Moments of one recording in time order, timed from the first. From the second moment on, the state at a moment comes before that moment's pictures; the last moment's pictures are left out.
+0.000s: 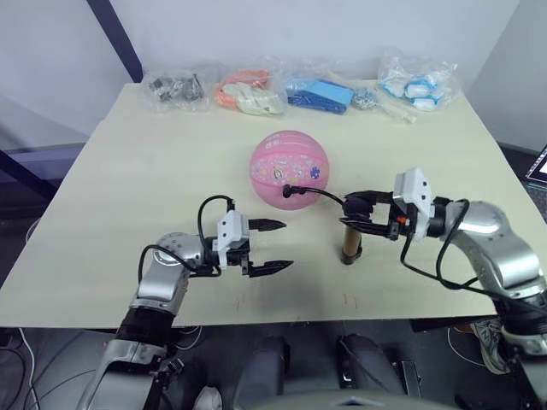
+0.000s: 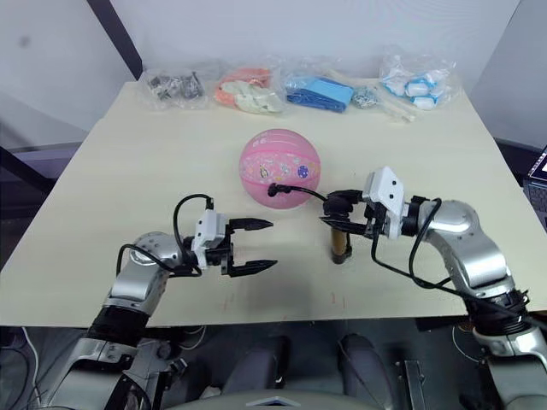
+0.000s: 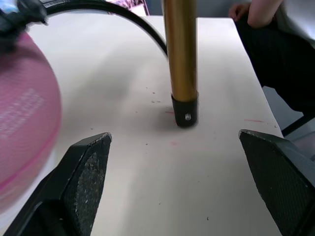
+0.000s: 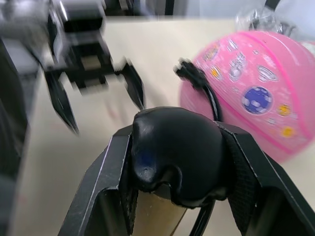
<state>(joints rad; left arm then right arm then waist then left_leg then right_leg) -0.29 0.55 -0.09 0.18 -0.32 -0.07 -1.29 -0.44 -0.65 0.12 -0.21 0.39 0.34 1.02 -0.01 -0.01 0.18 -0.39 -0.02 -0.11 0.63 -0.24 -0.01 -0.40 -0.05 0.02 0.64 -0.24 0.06</state>
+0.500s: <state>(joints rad) -0.28 0.63 0.00 0.10 -0.48 -0.01 -1.38 -0.58 -0.83 0.21 -0.23 0.28 0.38 1.19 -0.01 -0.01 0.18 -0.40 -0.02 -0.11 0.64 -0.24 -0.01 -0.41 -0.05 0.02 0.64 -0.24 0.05</state>
